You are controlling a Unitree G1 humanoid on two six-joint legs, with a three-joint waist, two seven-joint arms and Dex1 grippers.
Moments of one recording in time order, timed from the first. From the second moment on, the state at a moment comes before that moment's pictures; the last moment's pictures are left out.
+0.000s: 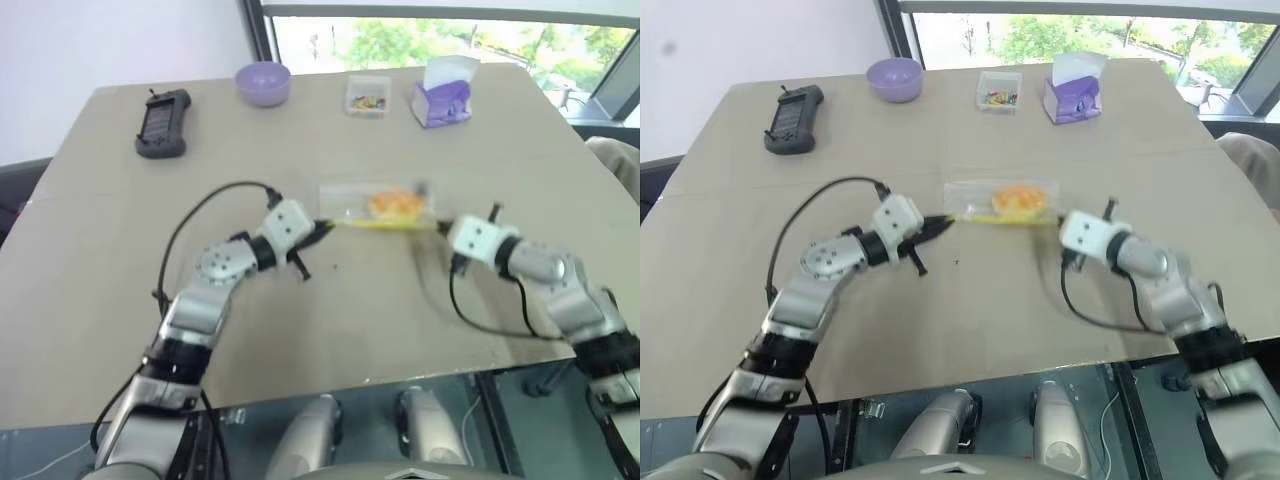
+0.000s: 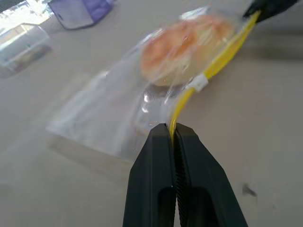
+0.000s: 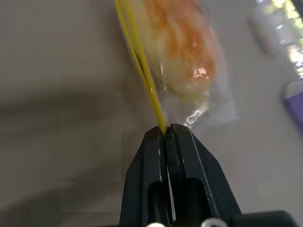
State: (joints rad) left arm -0.37 0.52 -0.13 -0.06 -0.10 0.14 -0.75; right arm -0.34 -0.69 0.22 -0.01 -0.19 -0.03 0.69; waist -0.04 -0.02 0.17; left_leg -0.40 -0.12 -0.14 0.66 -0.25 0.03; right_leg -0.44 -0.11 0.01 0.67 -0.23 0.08
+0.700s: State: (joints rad) left arm -0.38 0.54 -0.09 -0.13 -0.26 0.32 -0.87; right arm -0.56 -0.50 0.34 -0.23 -0.06 0.22 0.78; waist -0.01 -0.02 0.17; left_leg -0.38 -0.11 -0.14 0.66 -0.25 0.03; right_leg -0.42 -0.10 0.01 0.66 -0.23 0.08
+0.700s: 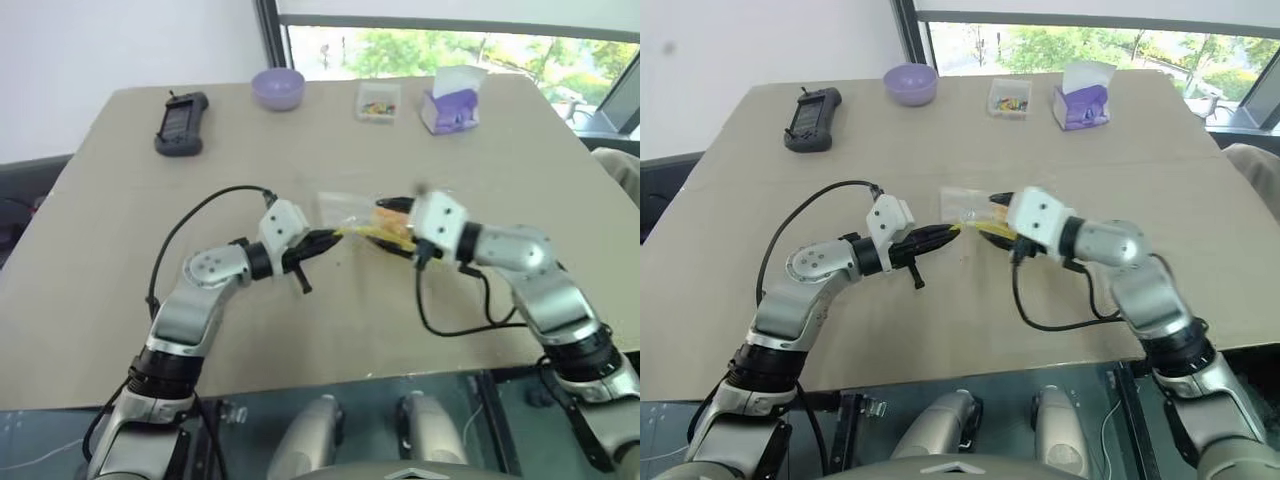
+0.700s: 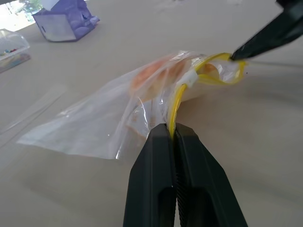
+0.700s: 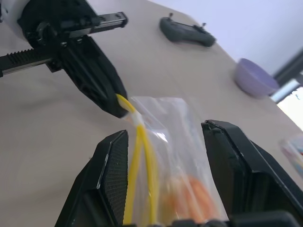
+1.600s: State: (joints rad) left arm -0.38 0.55 -0.09 -0.17 -0.28 0.40 -0.84; right arm -0.62 -0.43 0.42 -0.09 -0.22 0.06 0.78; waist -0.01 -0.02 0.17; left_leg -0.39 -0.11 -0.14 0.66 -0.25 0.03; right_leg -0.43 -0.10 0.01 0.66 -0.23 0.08
